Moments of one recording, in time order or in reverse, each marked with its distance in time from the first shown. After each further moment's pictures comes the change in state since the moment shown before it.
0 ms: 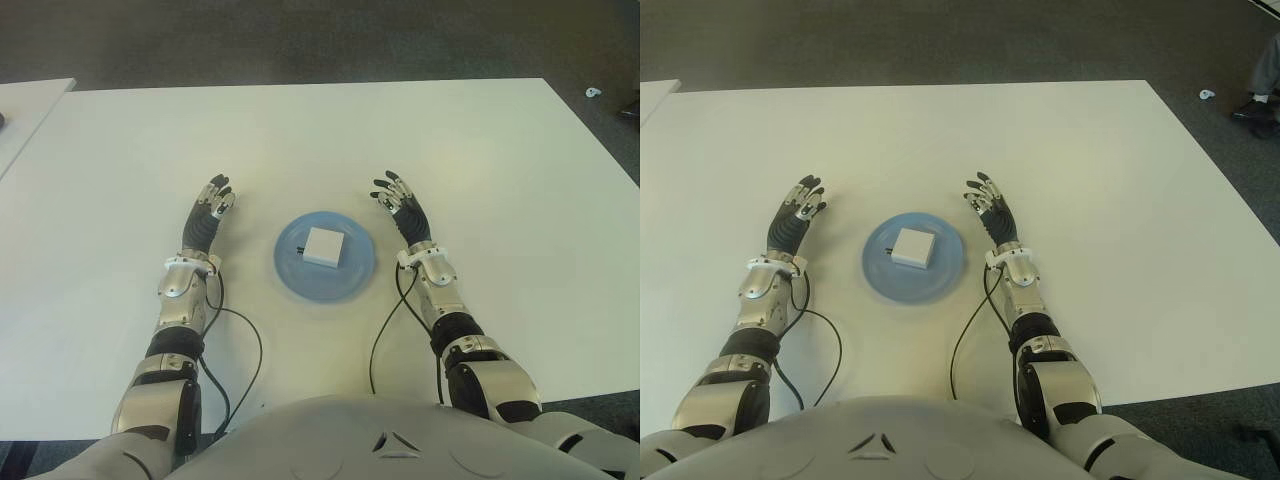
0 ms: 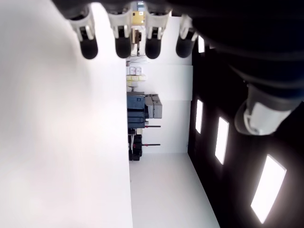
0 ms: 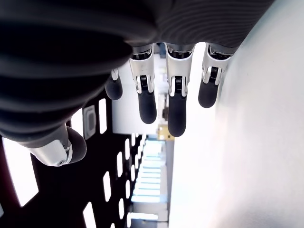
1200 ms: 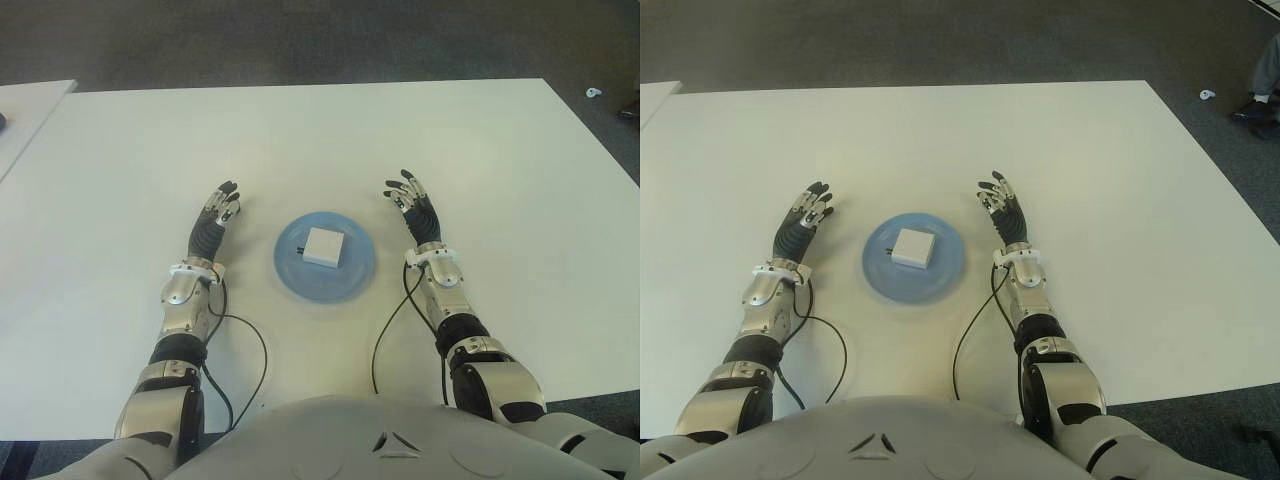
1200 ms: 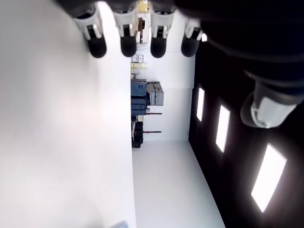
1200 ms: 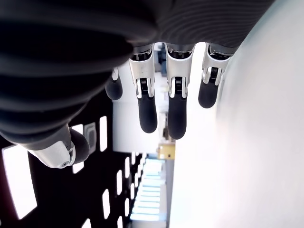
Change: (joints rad) left arm 0.031 -0.023 -0.009 0.003 0.042 -0.032 -0.041; right arm 0.008 -0.028 -0.024 -0.001 0.003 -0.007 -0.072
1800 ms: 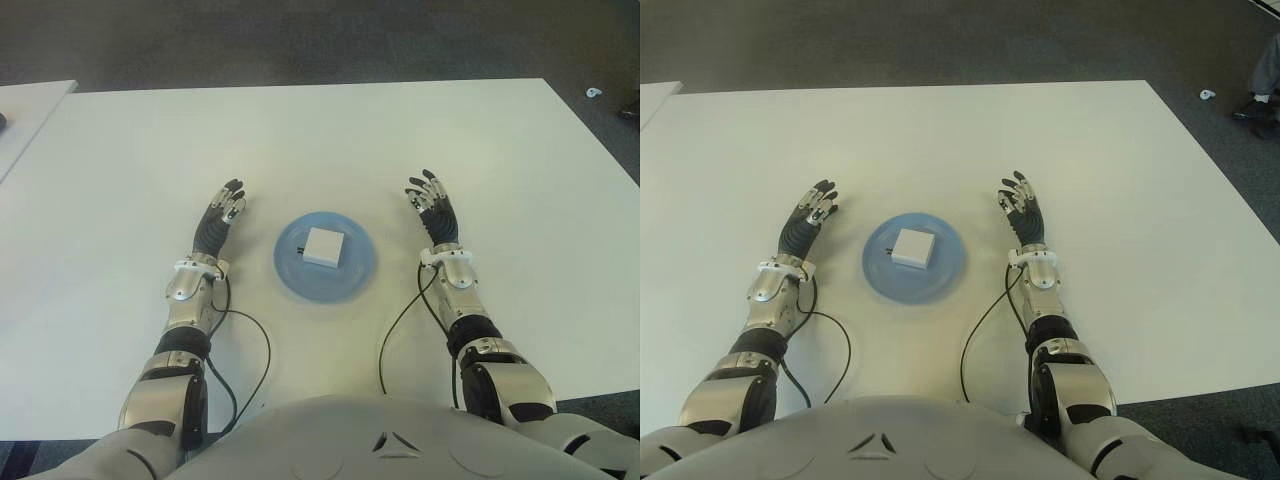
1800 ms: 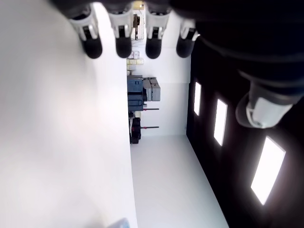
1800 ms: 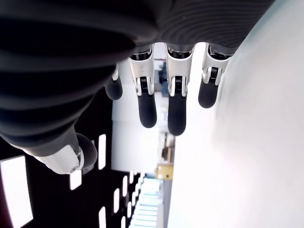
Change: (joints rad) left arm -0.060 -0.006 -0.004 0.116 0.031 -0.079 -0.019; right arm 0.004 -0.055 -0.038 0.020 0.001 -0.019 -0.050
